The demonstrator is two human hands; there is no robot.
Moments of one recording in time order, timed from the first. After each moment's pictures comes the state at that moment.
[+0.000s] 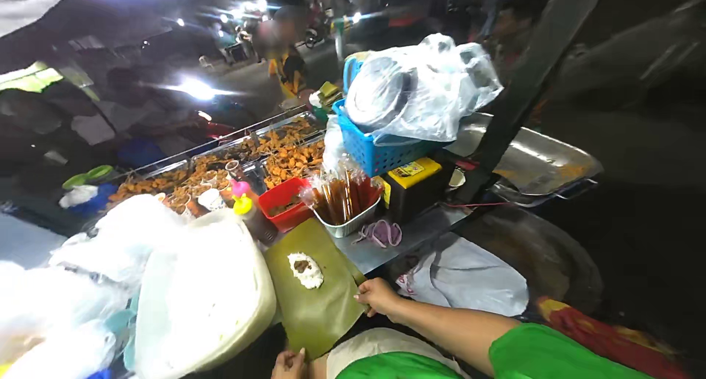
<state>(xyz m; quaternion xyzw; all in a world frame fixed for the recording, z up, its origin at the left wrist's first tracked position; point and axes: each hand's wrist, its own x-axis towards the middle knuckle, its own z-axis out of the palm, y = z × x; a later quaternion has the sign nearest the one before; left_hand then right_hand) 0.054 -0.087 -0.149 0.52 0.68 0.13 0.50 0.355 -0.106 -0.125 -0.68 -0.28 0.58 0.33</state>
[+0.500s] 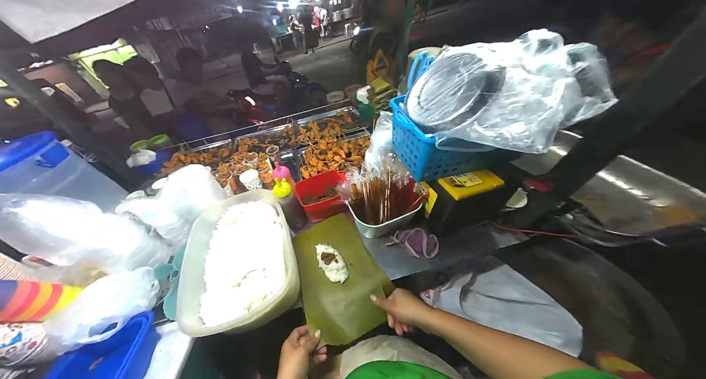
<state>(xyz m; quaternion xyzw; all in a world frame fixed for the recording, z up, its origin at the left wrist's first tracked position) 0.080 -0.094 -0.100 0.38 0.64 0.30 0.60 0.366 -0.103 -0.107 -0.70 -0.40 0.58 0.13</state>
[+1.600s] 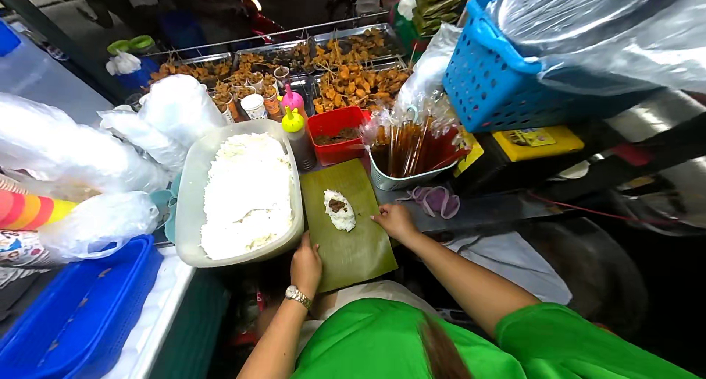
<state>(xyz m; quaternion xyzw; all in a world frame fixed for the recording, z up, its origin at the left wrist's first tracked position) 0.125 -0.048 -0.074 0.67 0.68 0.08 0.28 0.368 -0.025 -0.086 -0.75 -0.51 0.38 0.17</state>
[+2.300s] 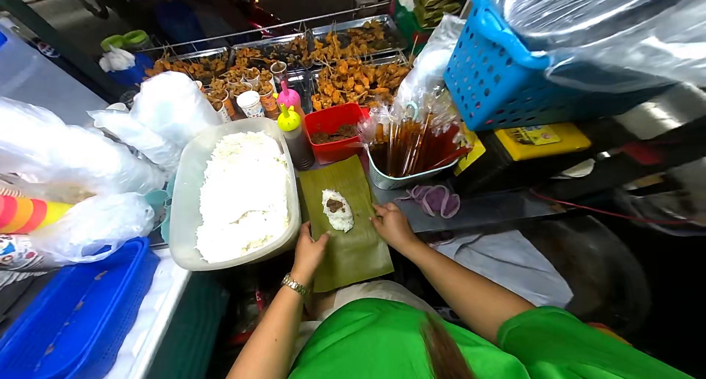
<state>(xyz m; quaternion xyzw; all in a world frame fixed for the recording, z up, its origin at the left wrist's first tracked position) 0.137 -0.023 -0.069 0.53 0.62 0.25 0.51 0.358 -0.037 -0.096 -0.74 -0.55 0.33 0.22</state>
